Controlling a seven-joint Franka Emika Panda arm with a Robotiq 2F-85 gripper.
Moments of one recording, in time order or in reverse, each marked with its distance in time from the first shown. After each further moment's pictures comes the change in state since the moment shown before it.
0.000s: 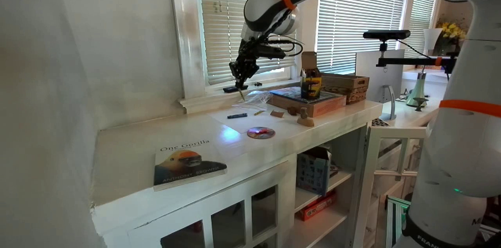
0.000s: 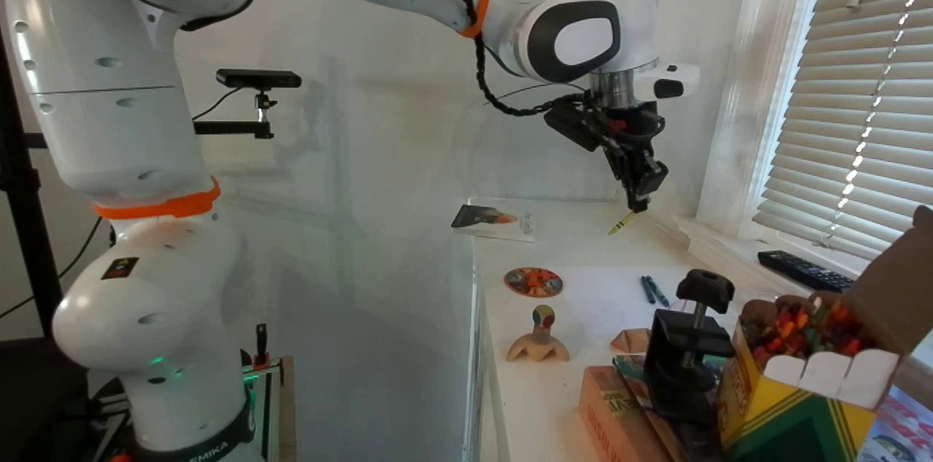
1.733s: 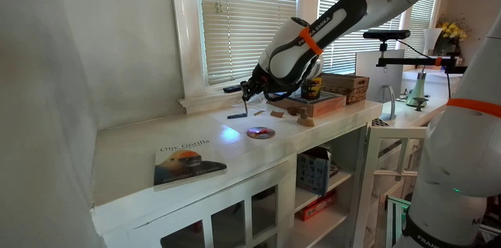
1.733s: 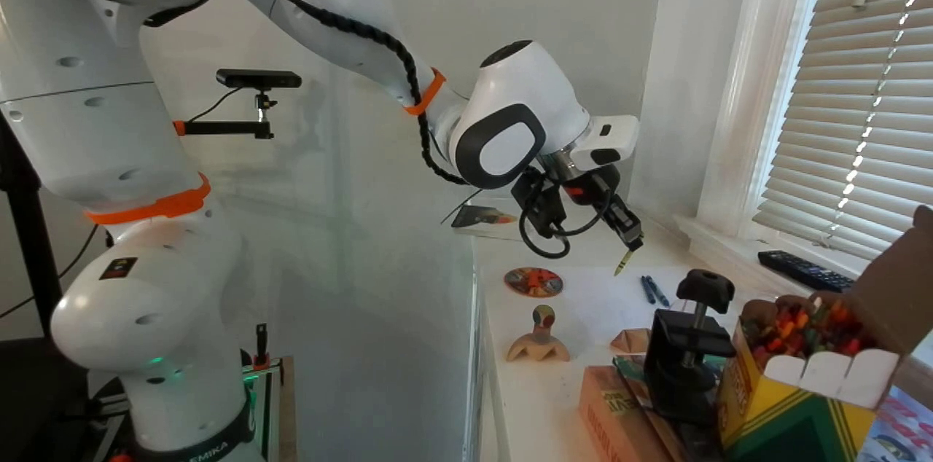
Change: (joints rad) arm -0.014 -0.114 0.008 -0.474 -0.085 0.718 0.081
